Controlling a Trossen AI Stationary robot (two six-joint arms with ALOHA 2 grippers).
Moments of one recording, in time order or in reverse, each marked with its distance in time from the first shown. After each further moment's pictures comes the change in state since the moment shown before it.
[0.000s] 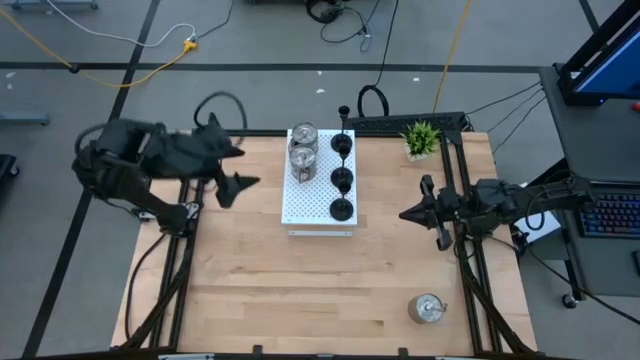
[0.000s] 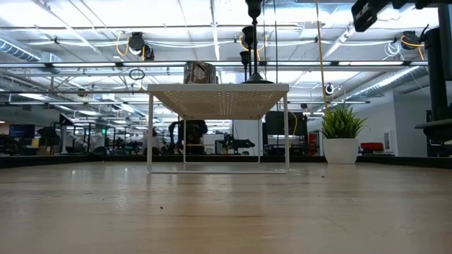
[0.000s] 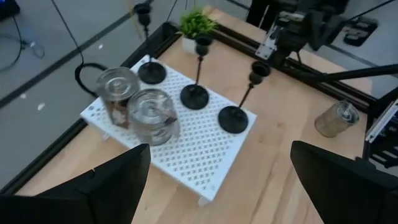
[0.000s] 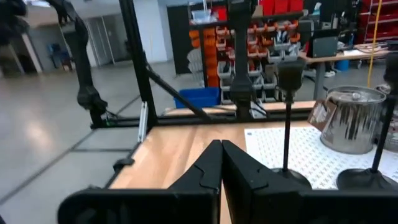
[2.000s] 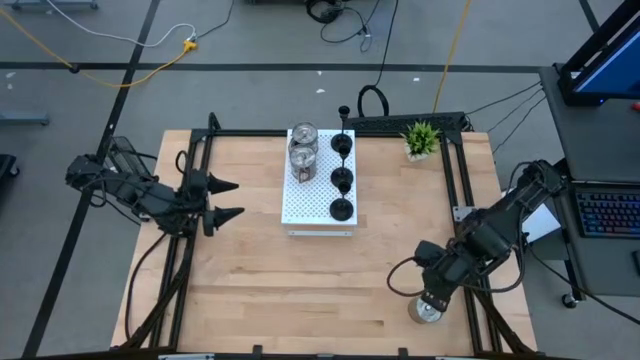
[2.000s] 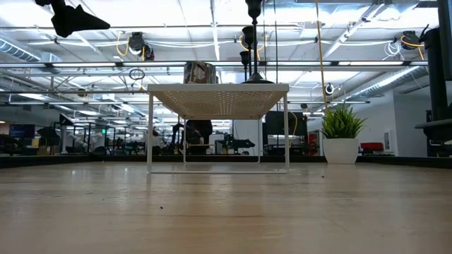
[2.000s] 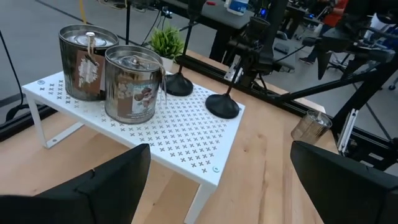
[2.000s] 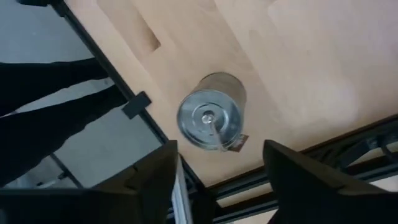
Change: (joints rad) left arm -0.211 -0.869 -1.402 0.937 -0.159 0.085; right arm 0.514 0.857 0.907 -1.355 -0.186 1.211
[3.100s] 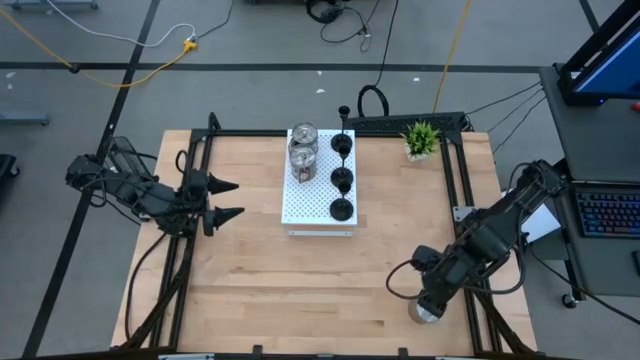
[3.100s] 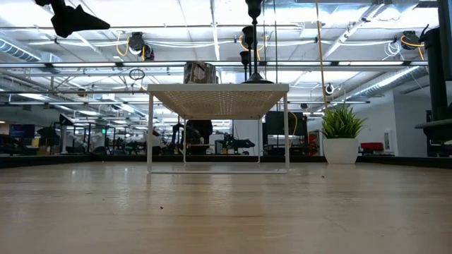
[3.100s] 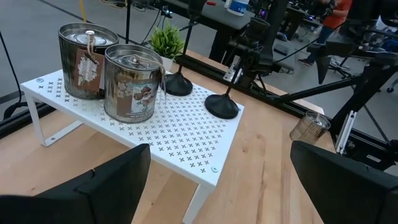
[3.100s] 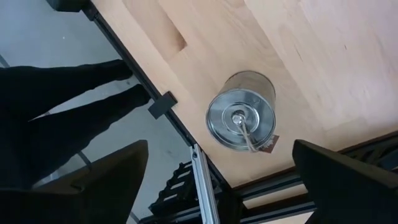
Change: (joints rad) left arm 0.000 0.001 0.000 0.001 0.002 -0.012; right arm 0.013 0.006 -0.010 0.102 -0.025 0.057
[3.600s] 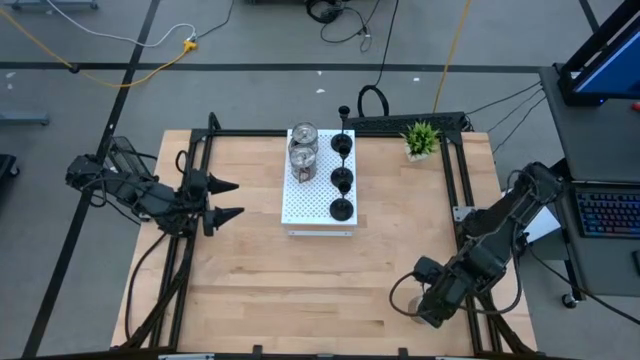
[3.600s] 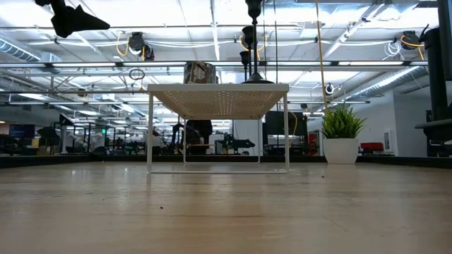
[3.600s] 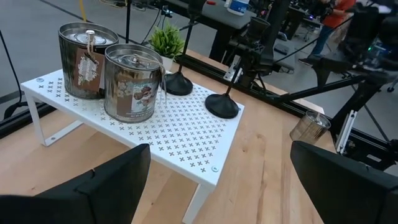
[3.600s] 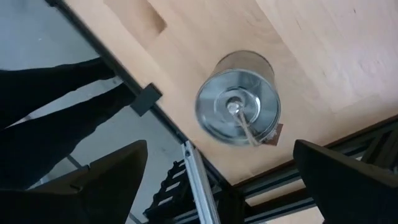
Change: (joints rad) left arm 0.000 0.000 0.000 -0.002 0.000 0.000; right arm 0.081 0.041 -0.086 0.072 0.003 0.135
